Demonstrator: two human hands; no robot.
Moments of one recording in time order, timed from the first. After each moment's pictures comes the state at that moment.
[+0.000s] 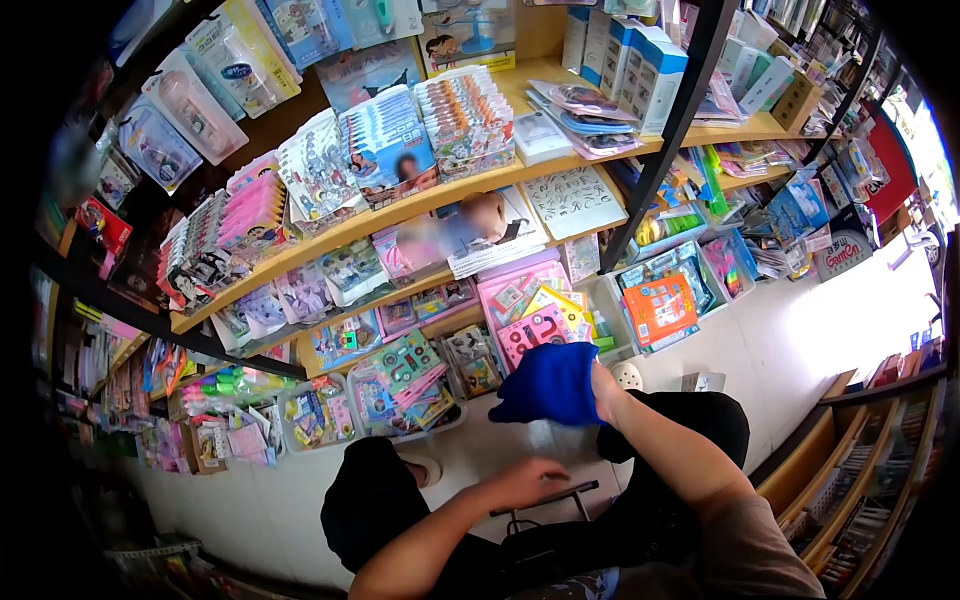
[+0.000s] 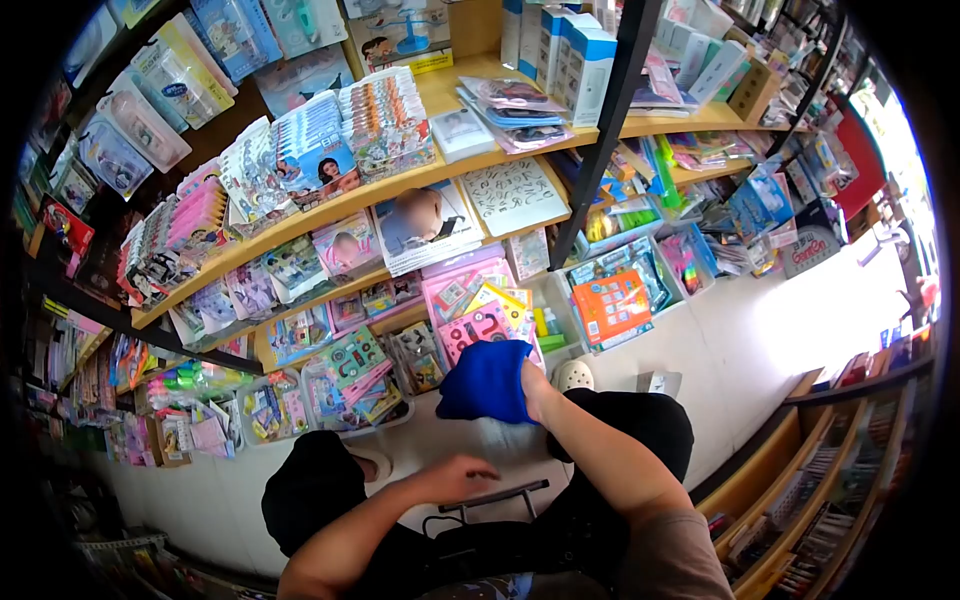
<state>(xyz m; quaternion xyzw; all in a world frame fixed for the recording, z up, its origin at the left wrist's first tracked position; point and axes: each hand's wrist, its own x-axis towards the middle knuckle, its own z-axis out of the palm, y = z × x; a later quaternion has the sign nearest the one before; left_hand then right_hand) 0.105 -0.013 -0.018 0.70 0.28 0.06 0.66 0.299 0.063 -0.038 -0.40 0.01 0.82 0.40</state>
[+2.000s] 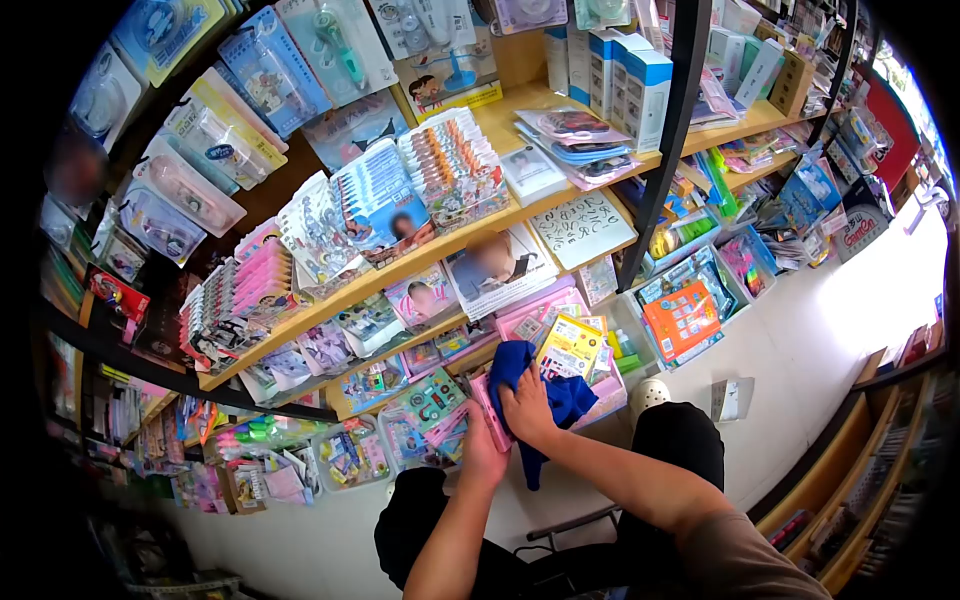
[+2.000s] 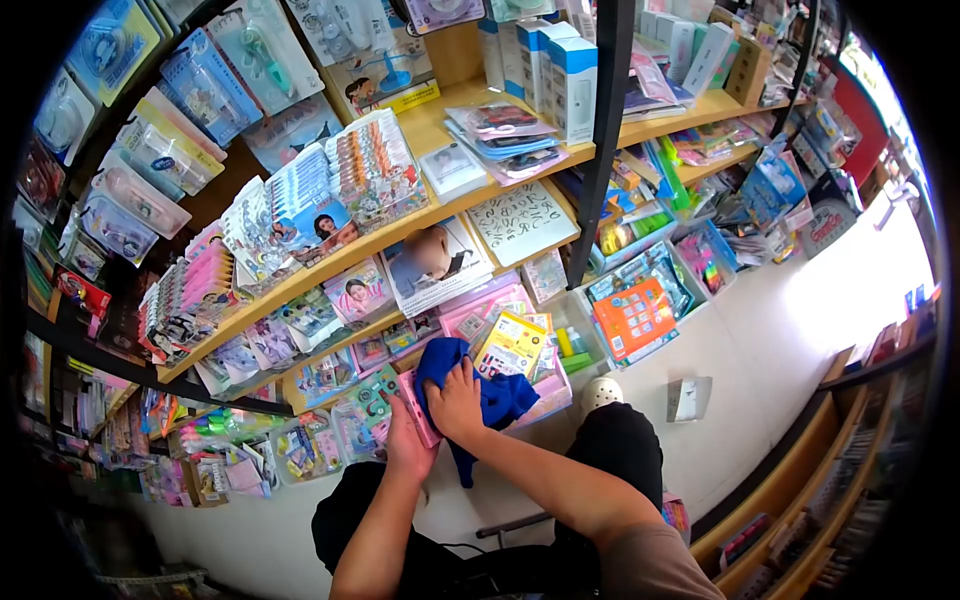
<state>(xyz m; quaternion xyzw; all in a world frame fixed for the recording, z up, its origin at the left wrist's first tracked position) 0.092 0.079 -0.006 0.21 0.33 0.51 0.77 0.174 0.102 -0.055 -0.66 -0.57 0.33 0.37</state>
